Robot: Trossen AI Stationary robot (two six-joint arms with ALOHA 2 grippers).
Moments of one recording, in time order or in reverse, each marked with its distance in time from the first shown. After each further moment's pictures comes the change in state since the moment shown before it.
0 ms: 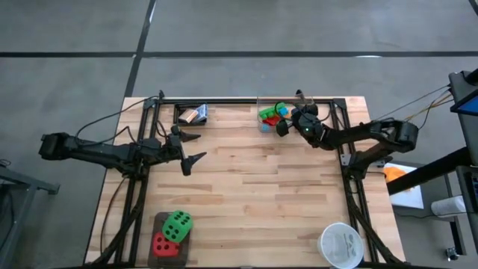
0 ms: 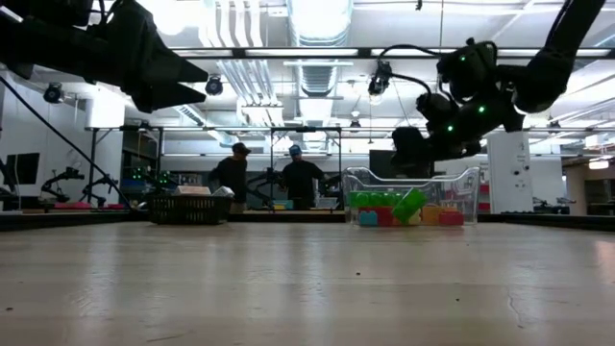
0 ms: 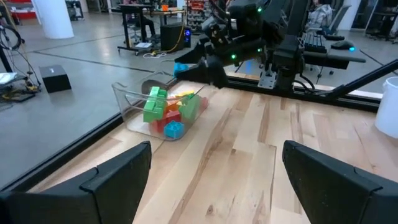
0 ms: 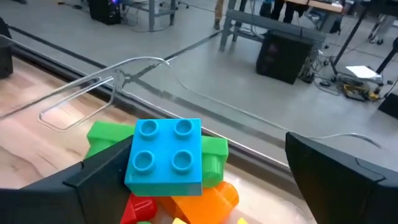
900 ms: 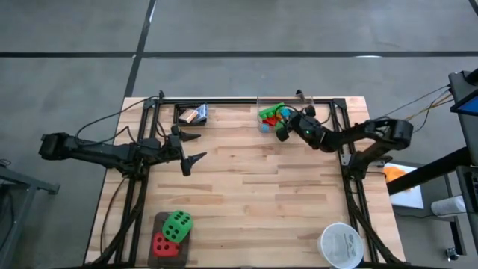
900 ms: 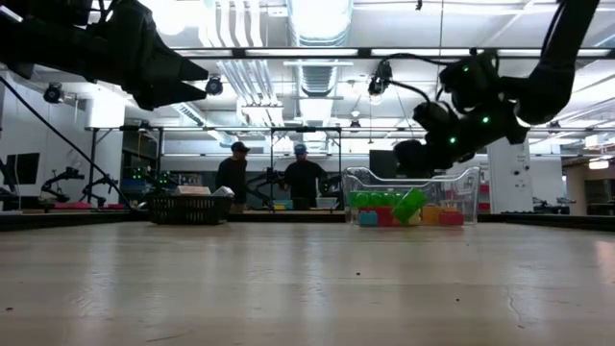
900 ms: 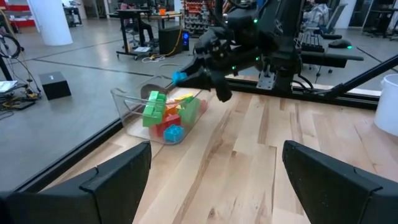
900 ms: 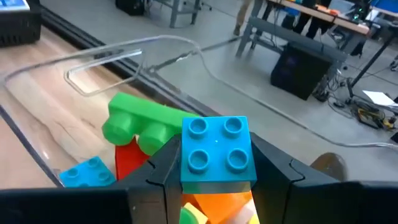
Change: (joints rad) left arm -0.001 0.000 0.000 0.013 0.007 0.032; right arm 0.002 0.062 -0.046 0.122 -0.086 -0.134
